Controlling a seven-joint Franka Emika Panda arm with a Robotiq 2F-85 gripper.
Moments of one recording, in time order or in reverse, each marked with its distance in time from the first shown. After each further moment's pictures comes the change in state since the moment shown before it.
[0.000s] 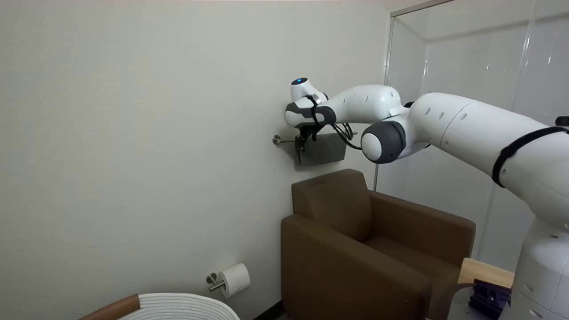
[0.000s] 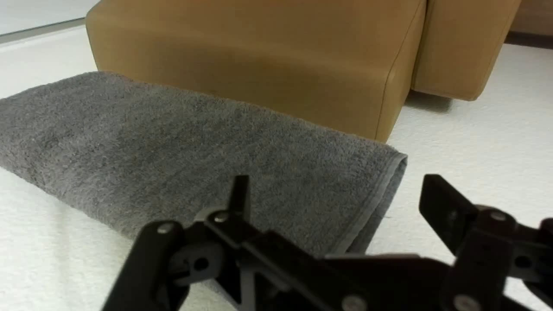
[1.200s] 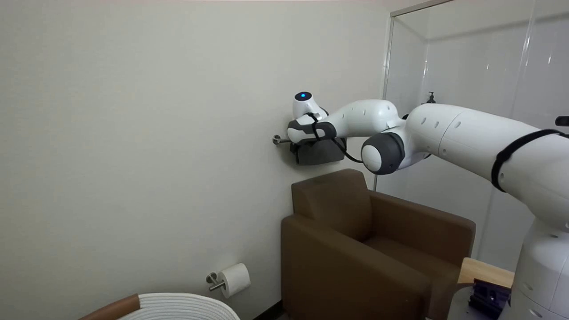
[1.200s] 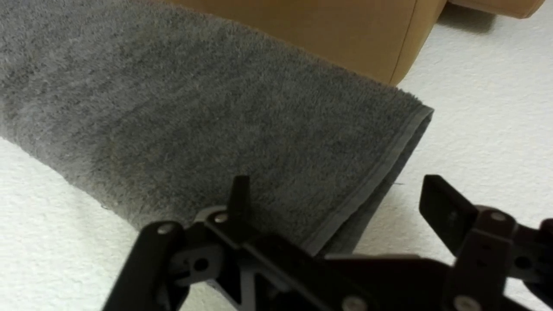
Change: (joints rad) arm -0.021 0.092 0.013 0.000 0.001 0.333 0.000
